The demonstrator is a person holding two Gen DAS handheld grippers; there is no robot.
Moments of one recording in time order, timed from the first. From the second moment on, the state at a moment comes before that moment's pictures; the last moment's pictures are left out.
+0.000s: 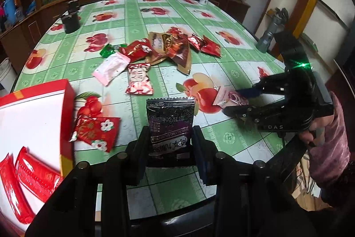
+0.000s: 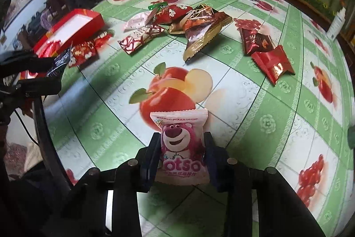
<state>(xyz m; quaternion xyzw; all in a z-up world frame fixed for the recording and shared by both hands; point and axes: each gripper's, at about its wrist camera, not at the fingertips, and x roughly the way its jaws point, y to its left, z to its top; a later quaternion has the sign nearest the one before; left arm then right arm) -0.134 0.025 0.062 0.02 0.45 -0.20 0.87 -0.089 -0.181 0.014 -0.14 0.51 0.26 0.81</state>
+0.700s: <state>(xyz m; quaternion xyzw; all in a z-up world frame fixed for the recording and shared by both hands) -0.165 0.105 0.098 -0.01 0.37 -0.10 0.92 -0.102 -0.105 0.066 -0.03 0.43 0.33 0.84</state>
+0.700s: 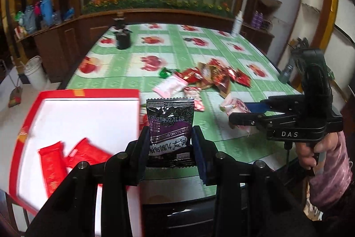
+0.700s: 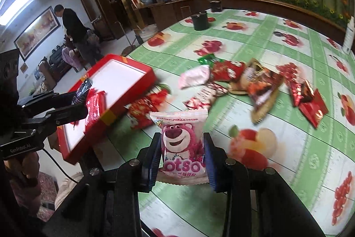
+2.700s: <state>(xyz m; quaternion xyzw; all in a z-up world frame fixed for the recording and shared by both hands) -0.183 0.228 0.075 -0.02 0.36 0.13 0.93 -0.067 0.027 0.062 0.07 0.40 0.37 0.83</state>
